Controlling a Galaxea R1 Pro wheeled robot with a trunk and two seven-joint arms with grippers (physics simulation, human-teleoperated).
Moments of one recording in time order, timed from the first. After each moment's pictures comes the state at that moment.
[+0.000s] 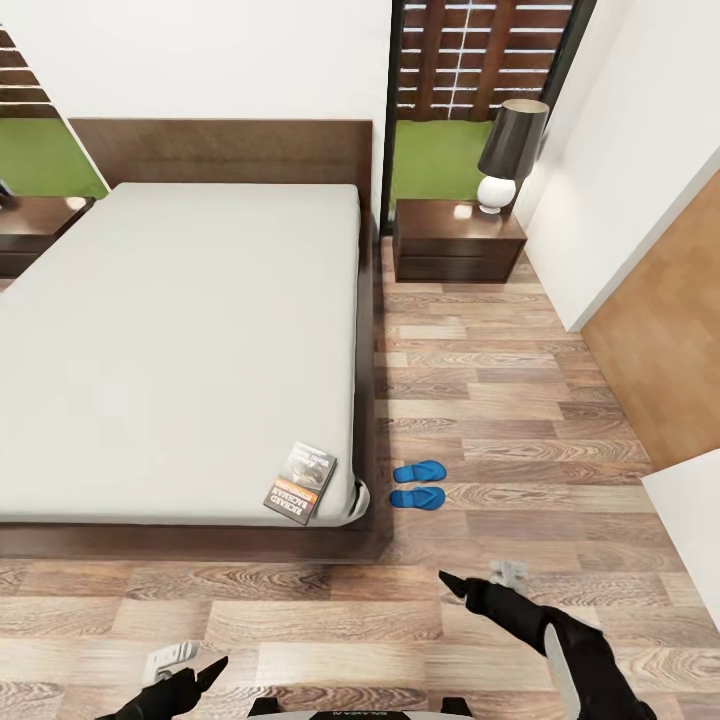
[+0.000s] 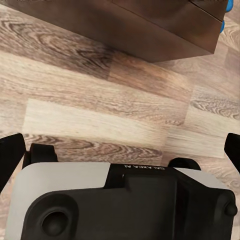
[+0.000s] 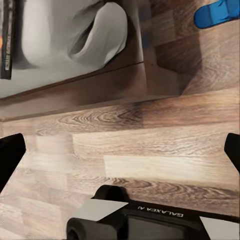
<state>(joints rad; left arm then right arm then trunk) -0.42 0.23 0.11 -0.17 0.32 -0.12 -0.69 -0.35 0.03 -0.38 -0.94 0.03 0.44 0.69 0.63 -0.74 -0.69</state>
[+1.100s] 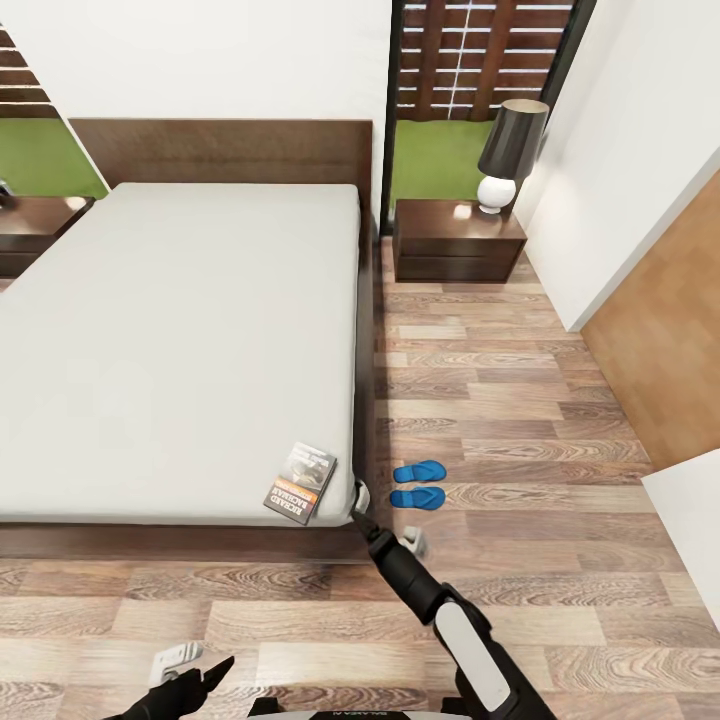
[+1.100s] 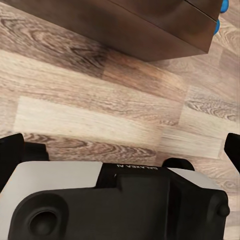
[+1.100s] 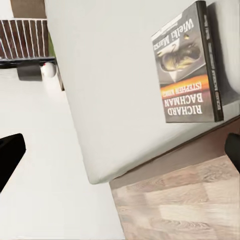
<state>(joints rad) -0.42 0.21 0.11 -0.17 0.33 -0.12 -0.69 -0.36 0.12 0.26 -0.97 -1.08 0.25 0.38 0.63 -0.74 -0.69</state>
